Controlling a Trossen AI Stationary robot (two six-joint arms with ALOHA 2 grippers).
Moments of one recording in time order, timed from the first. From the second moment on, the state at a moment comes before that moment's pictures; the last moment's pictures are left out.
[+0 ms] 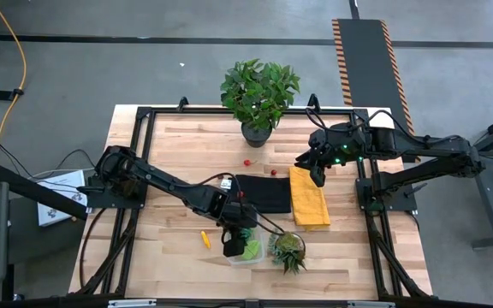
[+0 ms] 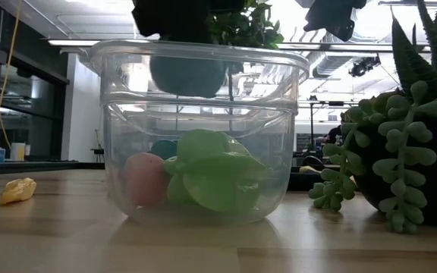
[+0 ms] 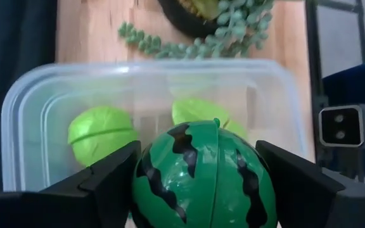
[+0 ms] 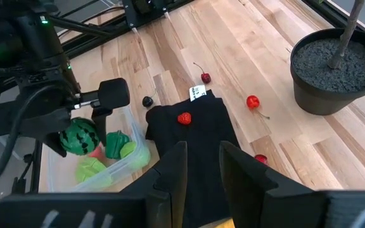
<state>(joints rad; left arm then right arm) -0.20 1.86 1.38 -0.53 0.10 -0.41 -0.07 1.03 1.06 -0.67 -0.01 0.35</state>
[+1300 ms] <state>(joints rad) -0.07 1.65 1.51 -0.85 0.00 -0.35 -0.07 1.03 1.06 -0.66 -0.01 0.36</state>
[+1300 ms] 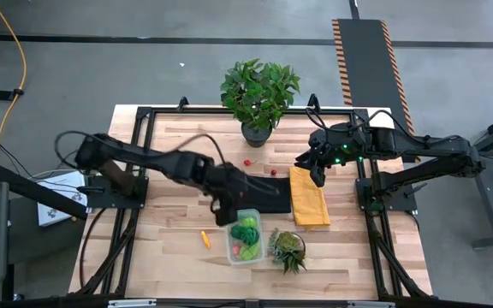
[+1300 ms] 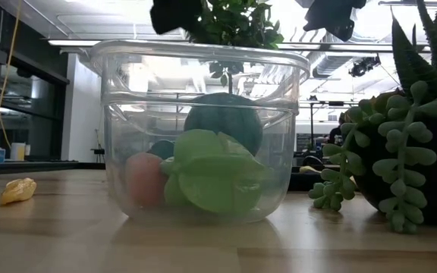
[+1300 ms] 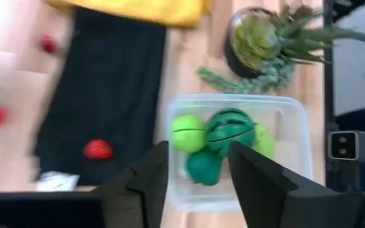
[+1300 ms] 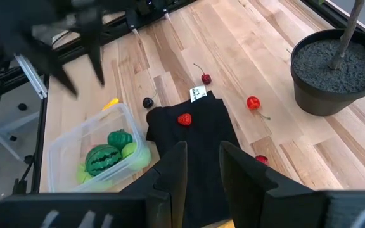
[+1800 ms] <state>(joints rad) -0.06 1.40 1.51 -1.22 -0.15 -0.37 -0.07 1.03 1.06 -0.64 -0.01 0.36</state>
